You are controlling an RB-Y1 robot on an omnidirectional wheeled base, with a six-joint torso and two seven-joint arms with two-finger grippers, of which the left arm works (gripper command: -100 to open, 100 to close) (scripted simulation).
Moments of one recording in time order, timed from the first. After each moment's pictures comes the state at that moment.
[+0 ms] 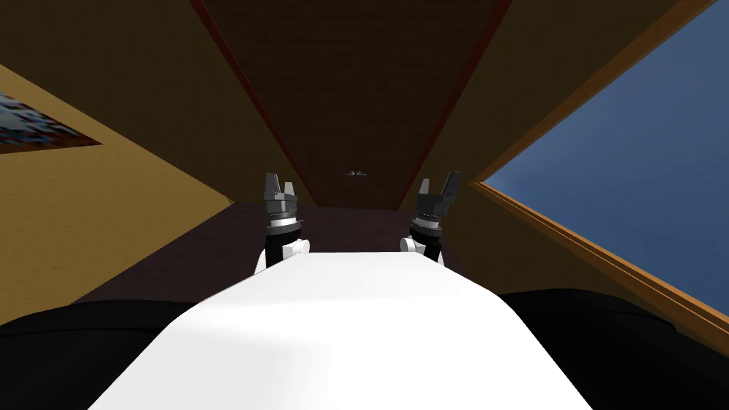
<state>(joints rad) 0.48 0.02 0.07 -2.32 -0.05 -0.44 -0.06</state>
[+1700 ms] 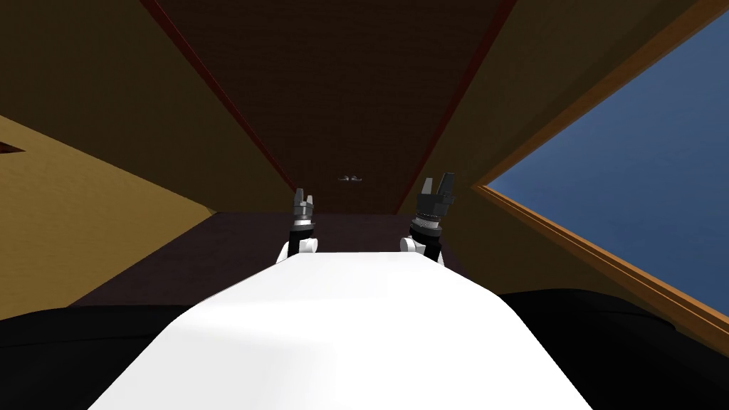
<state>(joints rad) 0.35 0.09 0.06 -1.92 -0.01 -0.54 -0.01</state>
